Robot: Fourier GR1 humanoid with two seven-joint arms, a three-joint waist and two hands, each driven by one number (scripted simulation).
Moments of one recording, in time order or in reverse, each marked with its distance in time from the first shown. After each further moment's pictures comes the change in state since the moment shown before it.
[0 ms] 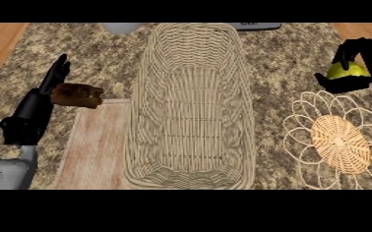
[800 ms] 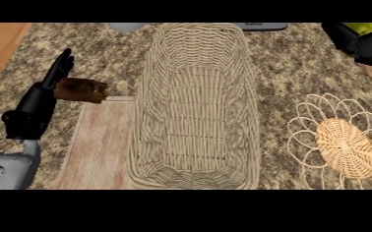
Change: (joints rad) left arm -0.038 -0.016 0.002 -0.013 -0.013 -0.020 0.036; right arm -0.231 -0.024 -0.122 -0.716 -0.396 0.269 0.594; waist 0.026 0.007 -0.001
